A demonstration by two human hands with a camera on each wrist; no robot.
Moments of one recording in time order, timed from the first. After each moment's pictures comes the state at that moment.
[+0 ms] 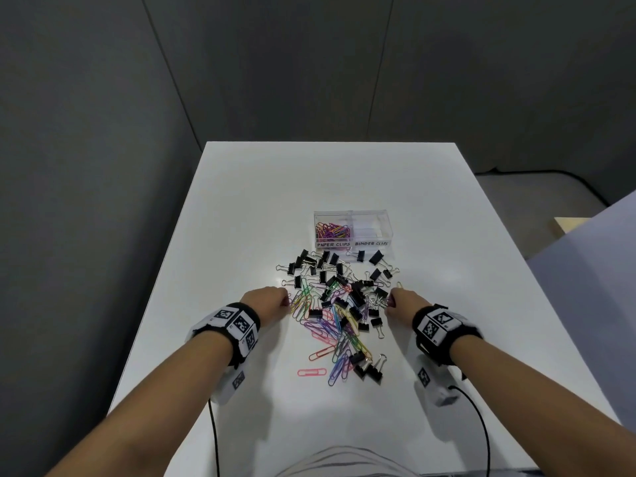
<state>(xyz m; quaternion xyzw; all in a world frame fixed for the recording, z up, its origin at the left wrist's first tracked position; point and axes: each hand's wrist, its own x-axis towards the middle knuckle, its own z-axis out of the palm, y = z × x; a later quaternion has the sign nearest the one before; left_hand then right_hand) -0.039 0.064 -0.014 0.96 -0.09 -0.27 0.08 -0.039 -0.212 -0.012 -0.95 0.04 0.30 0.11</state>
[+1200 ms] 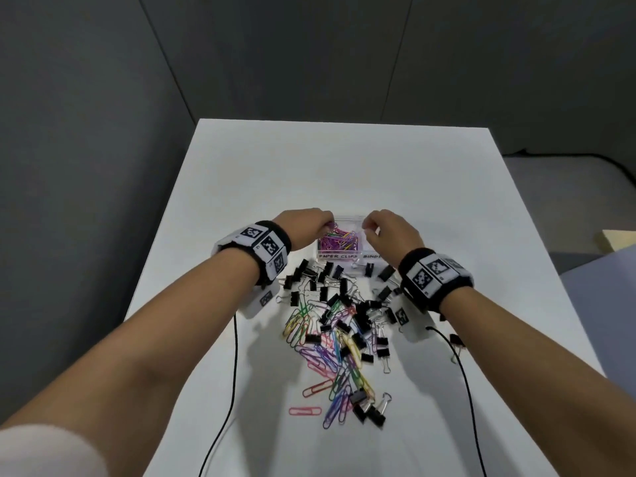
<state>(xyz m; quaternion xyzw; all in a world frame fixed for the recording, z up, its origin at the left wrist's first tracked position) 0.107 0.010 0.046 0.95 -0.21 -0.19 0.10 0.088 -0.178 0.034 -0.97 -0.07 0.07 0.22</state>
